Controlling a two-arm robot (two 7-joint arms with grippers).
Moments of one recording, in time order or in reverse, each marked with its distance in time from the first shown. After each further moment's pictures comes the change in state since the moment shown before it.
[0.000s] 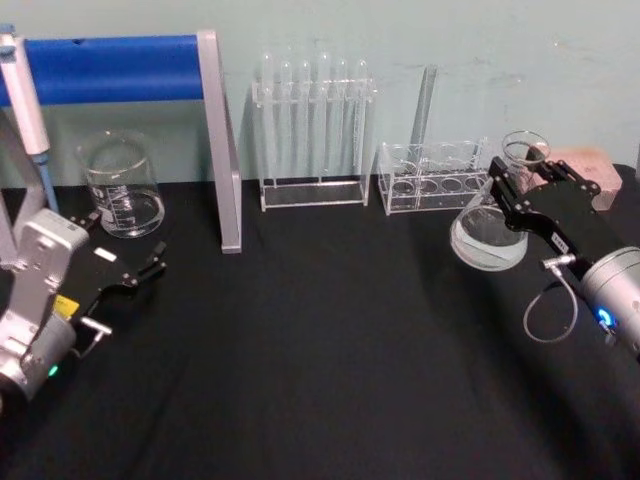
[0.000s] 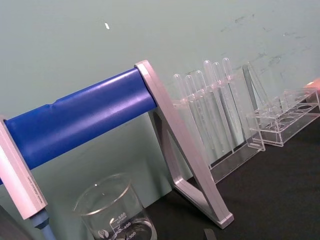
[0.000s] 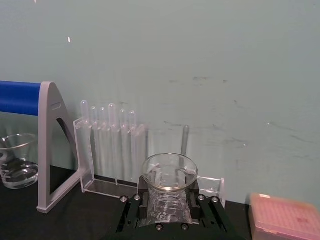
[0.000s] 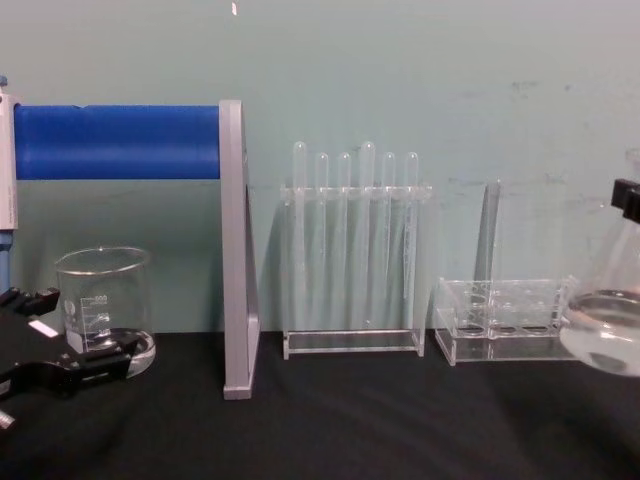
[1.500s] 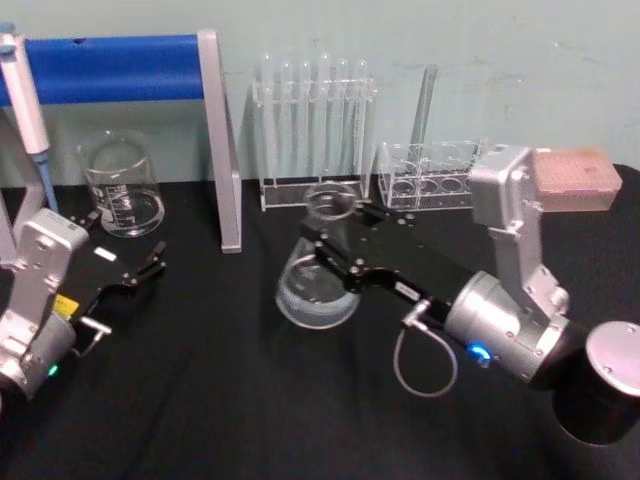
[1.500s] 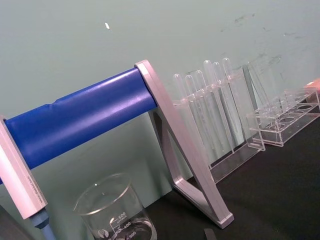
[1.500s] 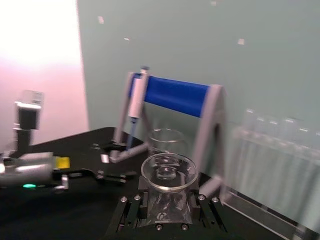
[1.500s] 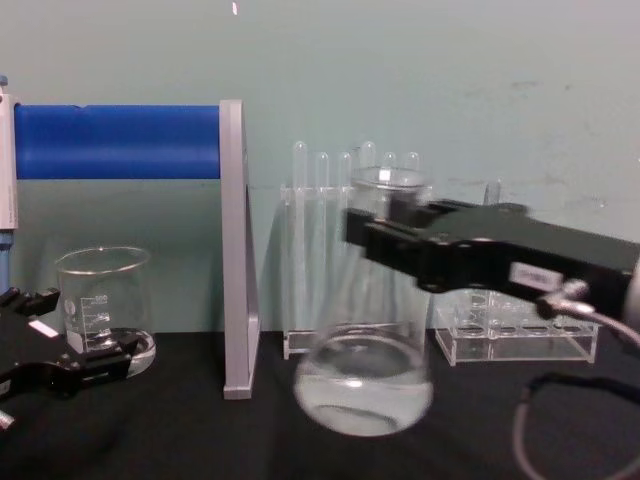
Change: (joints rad) left arm 0.000 0.000 0.000 0.000 0.000 0.000 0.000; right arm 0.095 0.004 -0.255 0.021 0.025 -0.013 0.286
